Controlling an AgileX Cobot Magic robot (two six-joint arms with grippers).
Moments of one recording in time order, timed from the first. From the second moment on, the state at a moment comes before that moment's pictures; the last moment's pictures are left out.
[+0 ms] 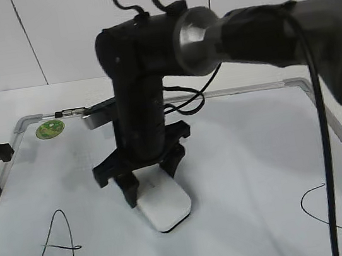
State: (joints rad) left arm -0.02 1.94 -1.22 -0.14 0.93 0.07; right arm 0.74 2.27 -1.89 0.09 1.26 0.15
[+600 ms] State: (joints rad) left arm -0.02 1.94 -1.22 -0.14 0.93 0.08; right arm 0.74 2.32 -1.96 0.13 1.30 0.16
